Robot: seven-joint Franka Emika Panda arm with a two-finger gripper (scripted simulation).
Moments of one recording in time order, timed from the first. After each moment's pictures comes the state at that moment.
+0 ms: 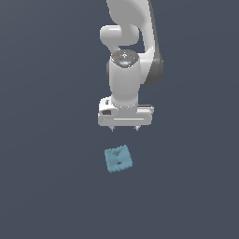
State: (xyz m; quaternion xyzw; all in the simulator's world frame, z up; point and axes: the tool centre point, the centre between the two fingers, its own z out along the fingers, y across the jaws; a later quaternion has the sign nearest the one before) arm 0.017 0.022 0.185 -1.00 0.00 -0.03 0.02
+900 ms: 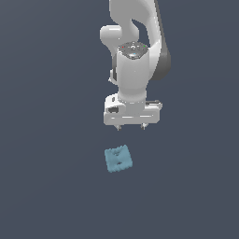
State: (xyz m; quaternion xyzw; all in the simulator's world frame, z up) arm 0.025 0.046 0.204 -1.00 -0.01 -0.05 0.02
